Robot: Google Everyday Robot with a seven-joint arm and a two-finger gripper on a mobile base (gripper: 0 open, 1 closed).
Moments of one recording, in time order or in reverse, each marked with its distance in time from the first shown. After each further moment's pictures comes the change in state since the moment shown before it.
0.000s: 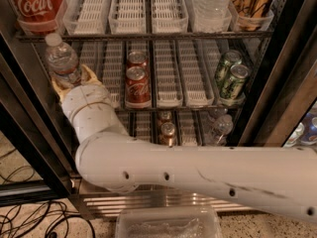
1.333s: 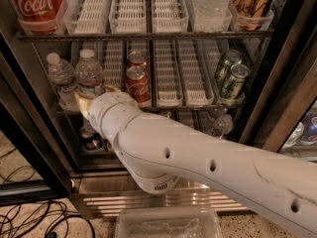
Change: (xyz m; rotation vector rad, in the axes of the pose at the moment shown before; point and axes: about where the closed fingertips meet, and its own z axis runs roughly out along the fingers) arm 0.045 -0.025 -0.042 -0.106 0.308 0.222
